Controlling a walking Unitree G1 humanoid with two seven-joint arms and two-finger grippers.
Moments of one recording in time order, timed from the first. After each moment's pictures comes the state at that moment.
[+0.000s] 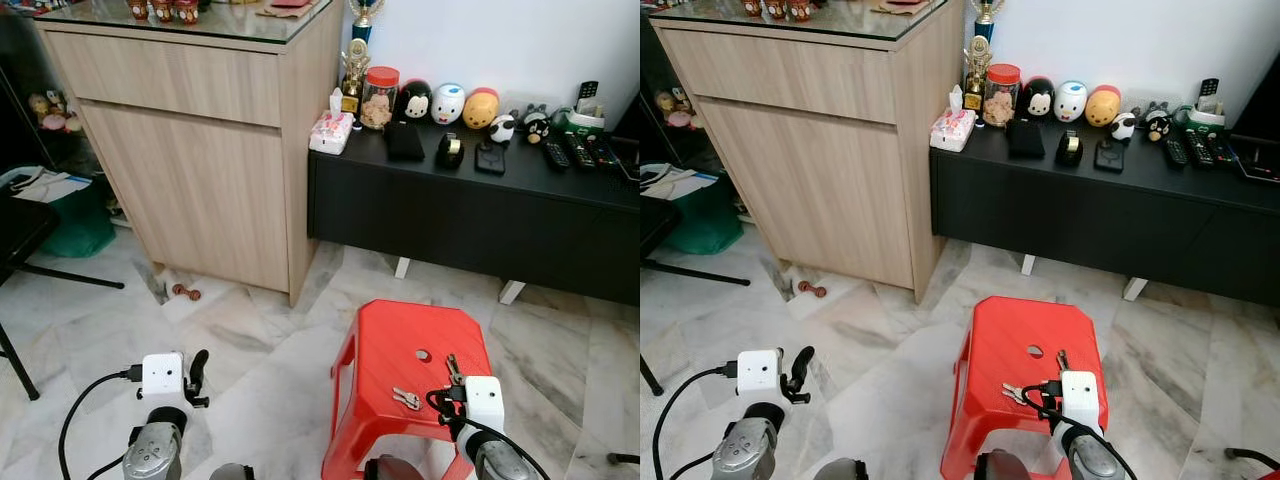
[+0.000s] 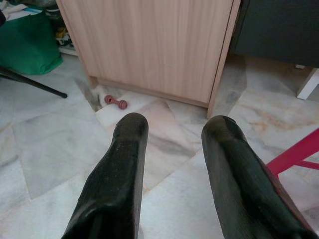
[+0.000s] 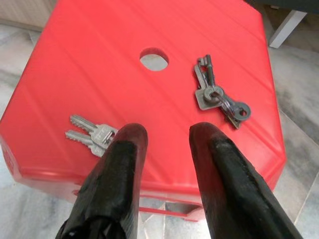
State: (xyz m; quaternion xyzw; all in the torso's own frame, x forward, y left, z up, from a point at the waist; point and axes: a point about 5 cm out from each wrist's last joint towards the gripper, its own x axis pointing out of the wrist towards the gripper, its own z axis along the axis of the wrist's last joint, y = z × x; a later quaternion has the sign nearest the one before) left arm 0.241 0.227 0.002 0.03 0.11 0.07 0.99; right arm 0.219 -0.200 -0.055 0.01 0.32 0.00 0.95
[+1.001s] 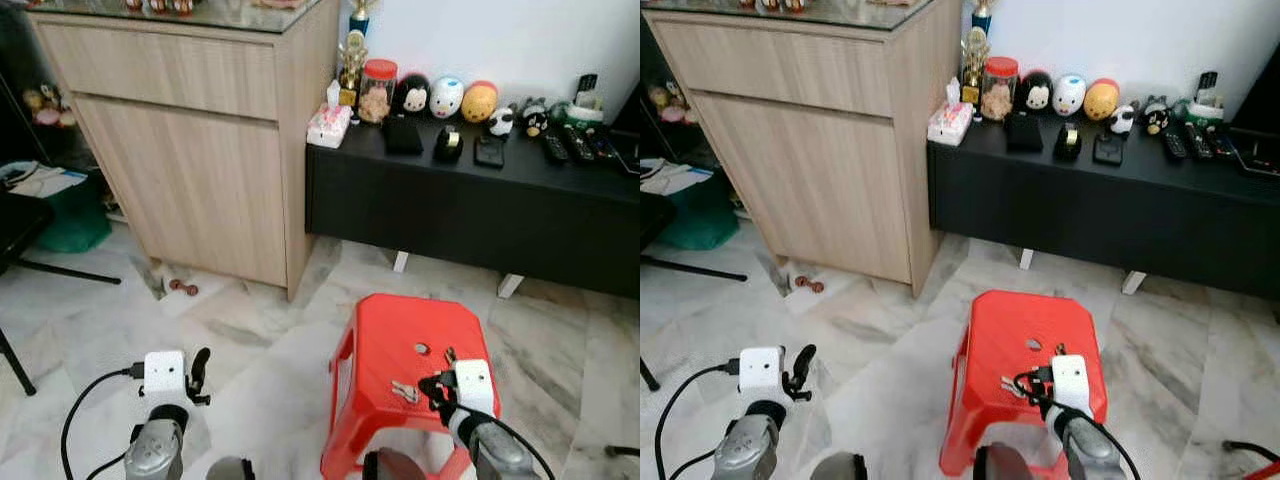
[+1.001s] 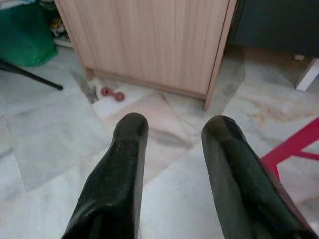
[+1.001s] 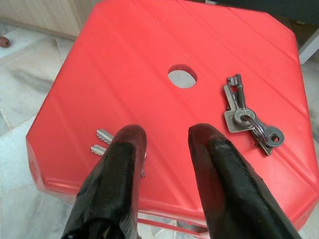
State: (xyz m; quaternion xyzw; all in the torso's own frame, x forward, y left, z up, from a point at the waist) left arm 0.243 0.225 0.000 0.03 0.12 0.07 0.99; right arm 0.240 -0.191 -0.041 0.01 0.29 0.05 0.96
